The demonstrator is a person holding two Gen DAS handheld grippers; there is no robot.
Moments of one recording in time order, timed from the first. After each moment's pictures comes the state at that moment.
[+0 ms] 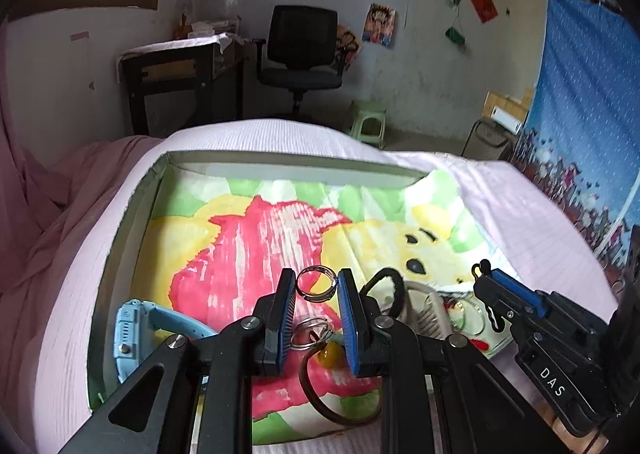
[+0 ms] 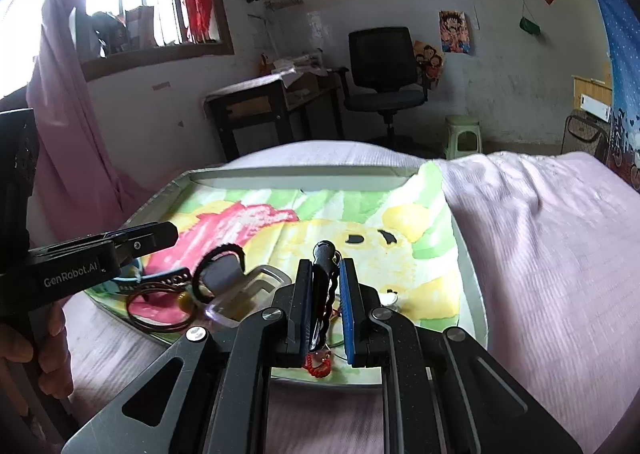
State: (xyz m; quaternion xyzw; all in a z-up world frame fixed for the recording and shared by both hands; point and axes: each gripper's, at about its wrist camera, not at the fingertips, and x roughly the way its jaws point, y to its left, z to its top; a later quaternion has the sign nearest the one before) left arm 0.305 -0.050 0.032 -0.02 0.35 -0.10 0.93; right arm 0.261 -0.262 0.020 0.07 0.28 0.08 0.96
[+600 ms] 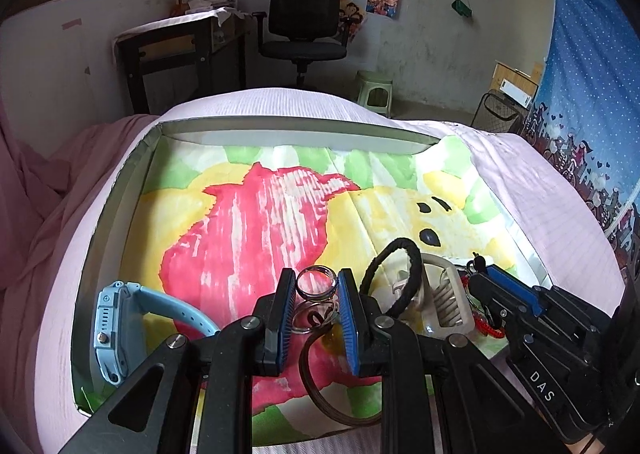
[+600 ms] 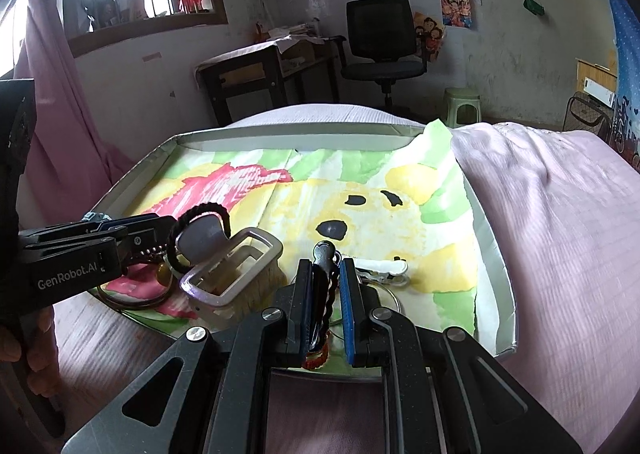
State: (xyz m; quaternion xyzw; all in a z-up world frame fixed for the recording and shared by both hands) left arm 0.314 -0.056 0.019 0.00 0.40 -0.09 0.91; right arm 0.277 -0.256 -0.004 0.06 0.33 0.08 0.94
